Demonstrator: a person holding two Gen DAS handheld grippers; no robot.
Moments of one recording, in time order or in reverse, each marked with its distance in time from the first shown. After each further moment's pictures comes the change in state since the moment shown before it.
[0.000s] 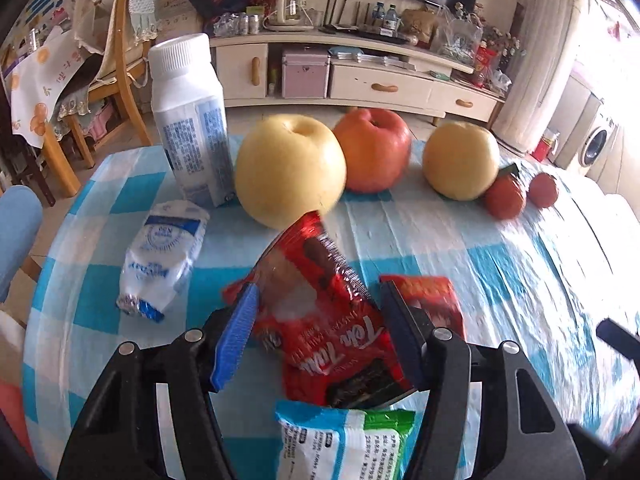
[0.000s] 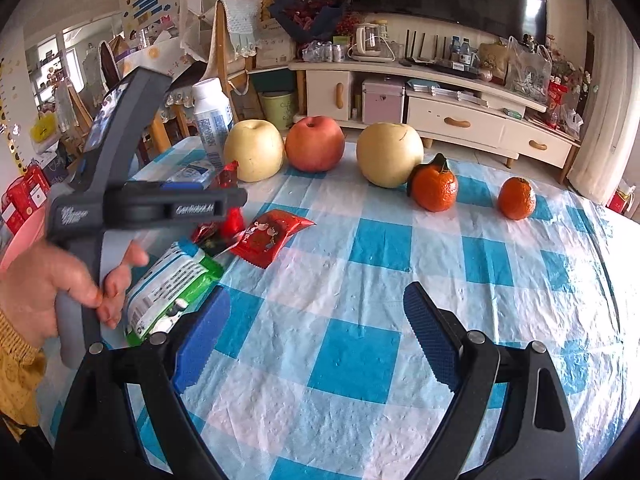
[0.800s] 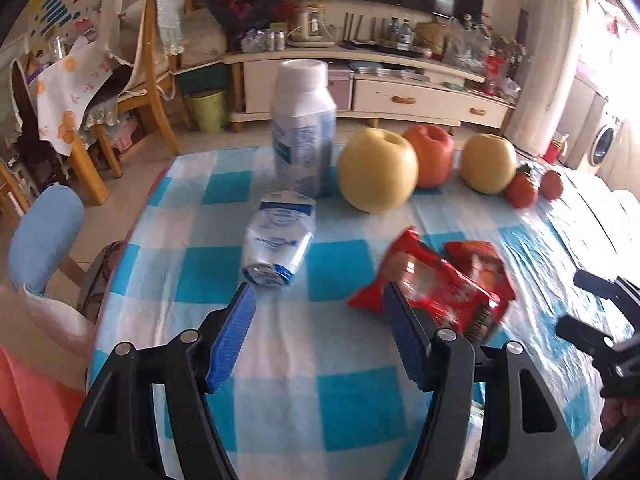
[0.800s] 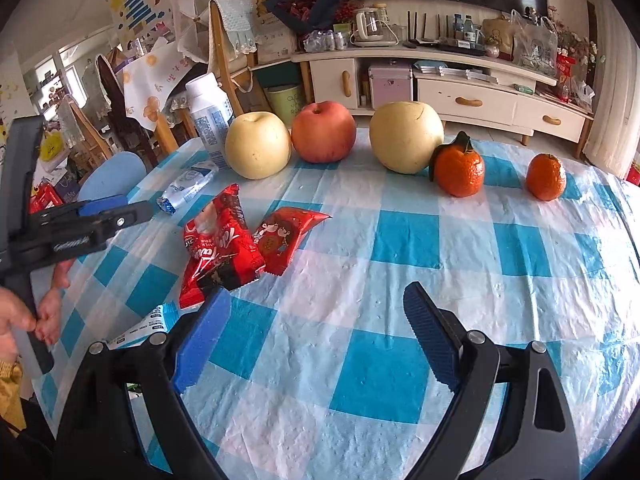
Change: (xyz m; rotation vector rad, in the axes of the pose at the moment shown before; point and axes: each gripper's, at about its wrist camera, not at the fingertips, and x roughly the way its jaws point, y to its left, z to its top) left arm -0.053 0.081 -0.011 -0.006 -0.057 0.087; right arm 0.029 -0.001 0.004 0.077 0.035 0.099
